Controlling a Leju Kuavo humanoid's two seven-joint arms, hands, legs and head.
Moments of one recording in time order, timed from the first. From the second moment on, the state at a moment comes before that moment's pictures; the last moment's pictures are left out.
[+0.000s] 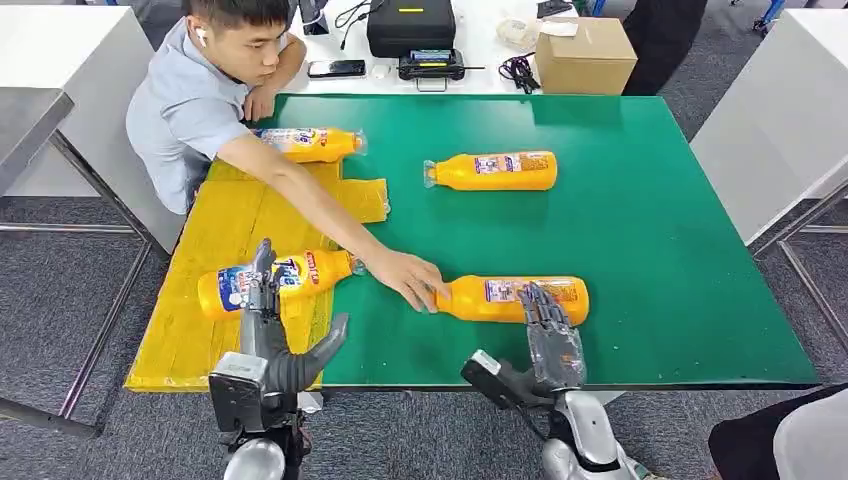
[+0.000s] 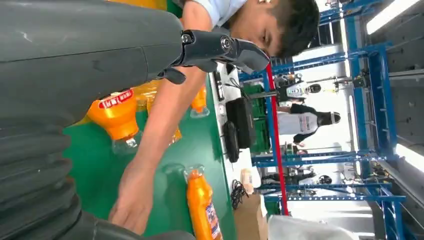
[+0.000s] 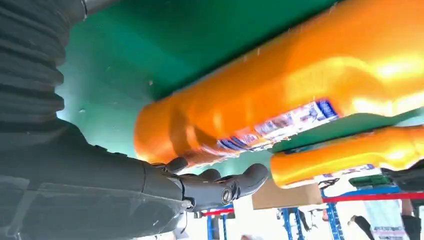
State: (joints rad) left arm 0.05 -0.22 -0.40 -1.56 -0.20 0.61 -0.41; right arm -0.04 -0.07 0.35 -1.20 1.08 -0.43 -0.06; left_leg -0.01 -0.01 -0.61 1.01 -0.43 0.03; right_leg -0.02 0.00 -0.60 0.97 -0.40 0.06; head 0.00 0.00
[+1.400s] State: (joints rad) left arm 0.06 -0.21 -0.41 -1.57 -0.23 0.58 -0.38; right arm -0.17 -0.19 0.36 -1.20 1.25 -0.32 0.08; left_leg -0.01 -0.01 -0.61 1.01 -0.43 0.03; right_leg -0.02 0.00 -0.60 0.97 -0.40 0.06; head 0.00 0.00
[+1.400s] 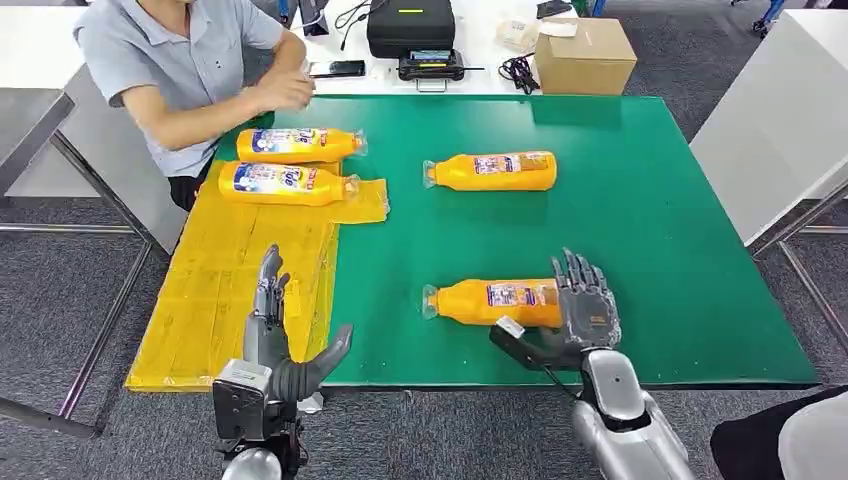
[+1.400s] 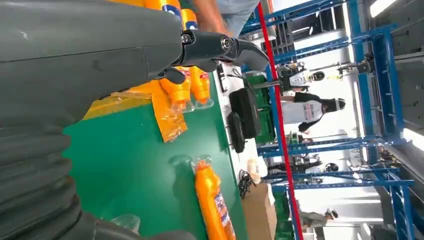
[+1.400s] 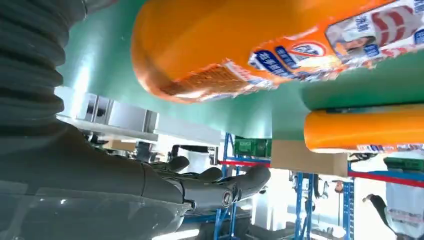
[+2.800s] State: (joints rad) left arm 0.01 -0.21 -0.47 -1.51 -0.24 0.54 -0.36; right arm -0.33 -0.18 0.42 -0.96 0.99 -0.16 -0.08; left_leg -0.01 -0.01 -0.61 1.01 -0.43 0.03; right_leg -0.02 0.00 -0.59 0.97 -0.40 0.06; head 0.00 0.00
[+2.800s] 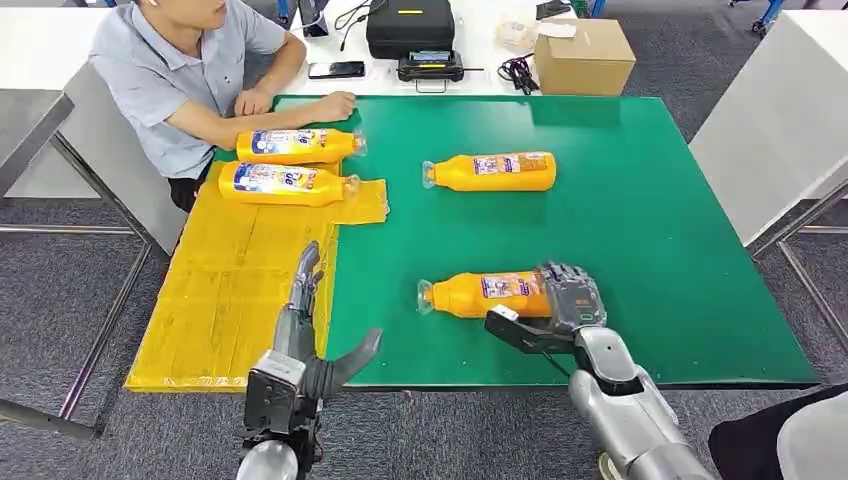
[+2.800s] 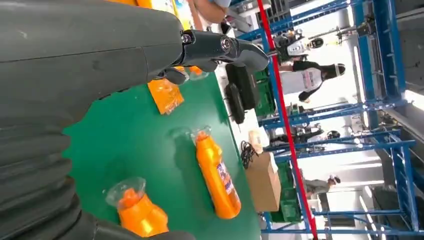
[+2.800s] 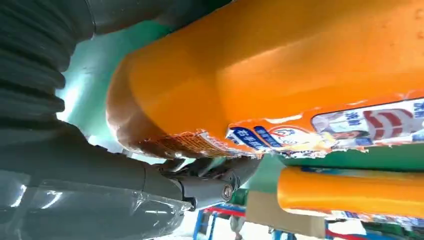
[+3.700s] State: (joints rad) left arm -0.02 -0.21 -0.48 -1.46 -0.06 0.51 -0.41; right arm -0.28 -0.19 0.37 -1.02 0.51 0.01 -0.36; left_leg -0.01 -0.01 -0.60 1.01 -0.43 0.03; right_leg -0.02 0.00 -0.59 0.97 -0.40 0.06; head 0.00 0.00
